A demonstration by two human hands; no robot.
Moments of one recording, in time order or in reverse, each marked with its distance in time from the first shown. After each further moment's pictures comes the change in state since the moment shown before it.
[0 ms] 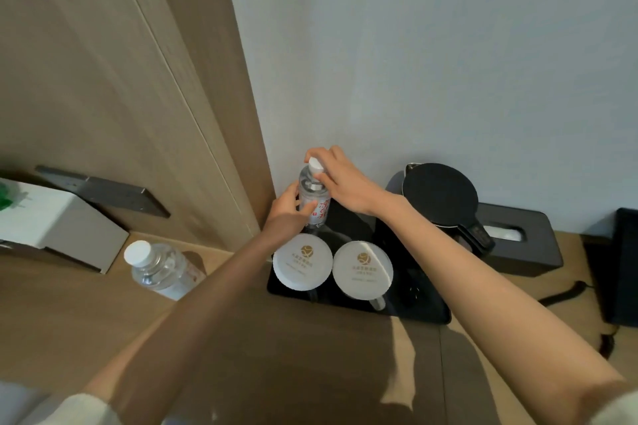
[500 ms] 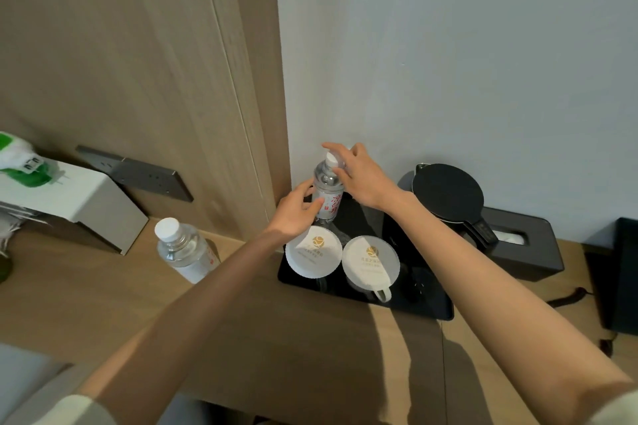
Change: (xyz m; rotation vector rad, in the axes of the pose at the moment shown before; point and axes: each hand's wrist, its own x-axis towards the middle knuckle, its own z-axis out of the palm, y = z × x) left_hand -0.040 0.012 -0.019 0.071 -0.035 0.066; right_hand -0.012 -0.018 0.000 -0.135 0.075 0.110
